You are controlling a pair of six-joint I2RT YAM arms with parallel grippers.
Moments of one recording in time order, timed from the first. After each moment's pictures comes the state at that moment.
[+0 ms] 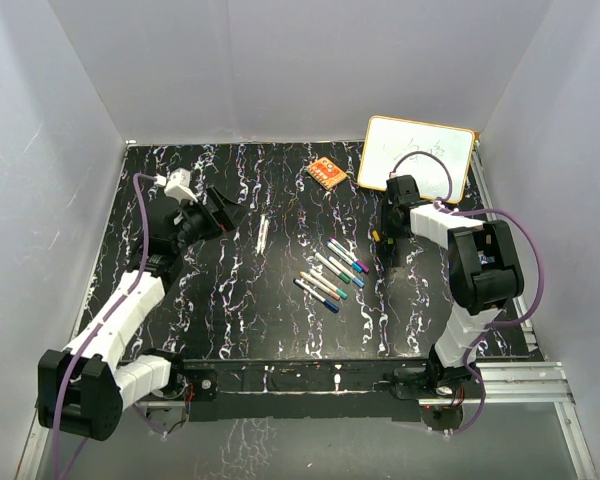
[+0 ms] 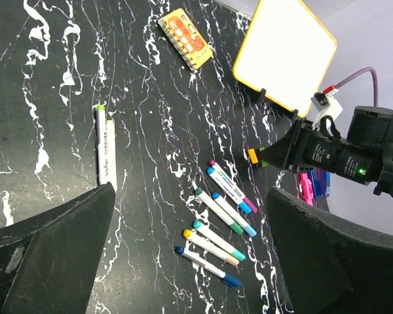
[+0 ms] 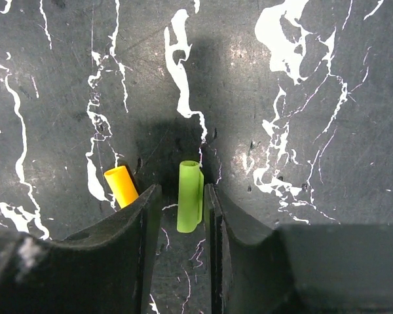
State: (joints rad) left arm -0.21 1.10 0.72 0.06 0.29 -0.65; right arm 0.17 1.80 1.08 -0.29 0.13 0.21
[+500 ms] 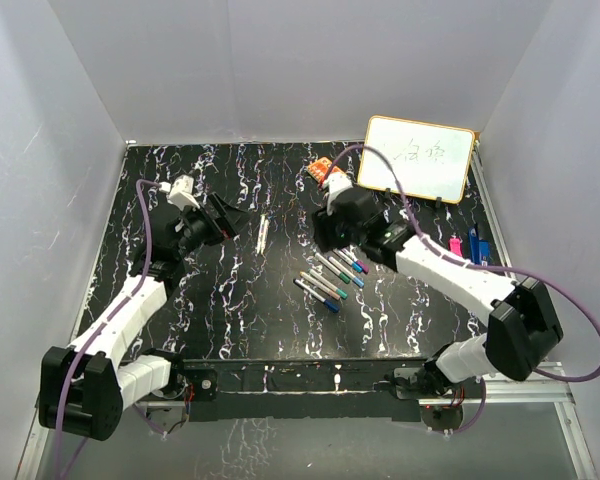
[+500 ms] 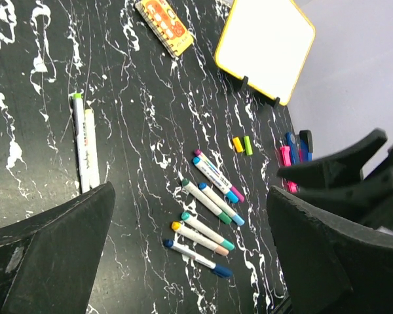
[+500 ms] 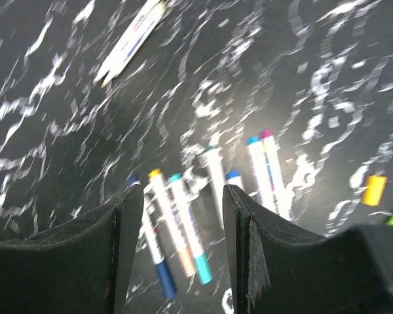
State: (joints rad) left arm -0.21 1.08 0.64 0.18 0.35 -0.69; right arm 0.61 1.41 1.07 -0.28 0.05 0.16
